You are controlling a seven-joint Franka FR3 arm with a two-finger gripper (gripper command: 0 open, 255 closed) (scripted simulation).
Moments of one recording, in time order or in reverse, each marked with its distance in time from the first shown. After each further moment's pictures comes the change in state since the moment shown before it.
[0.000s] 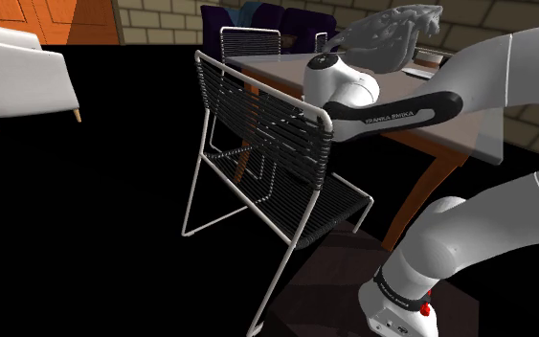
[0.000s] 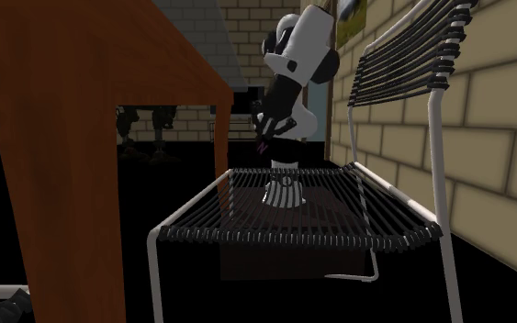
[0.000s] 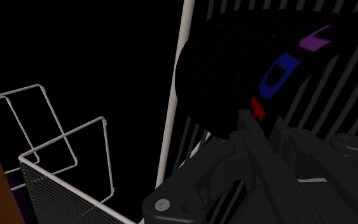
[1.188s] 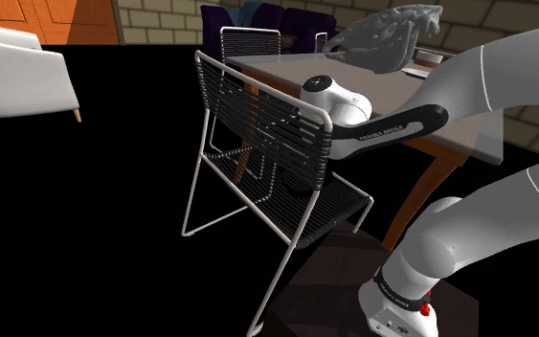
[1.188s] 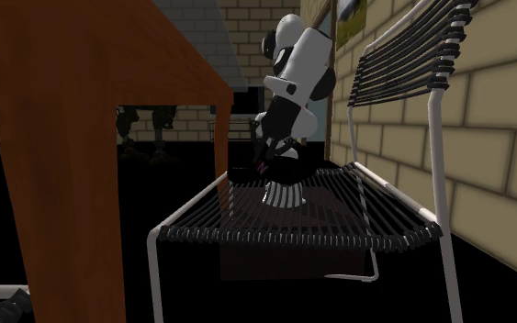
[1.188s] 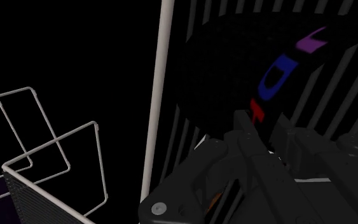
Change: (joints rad) arm -0.017 0.058 0.003 -0.081 -0.045 0.128 0.068
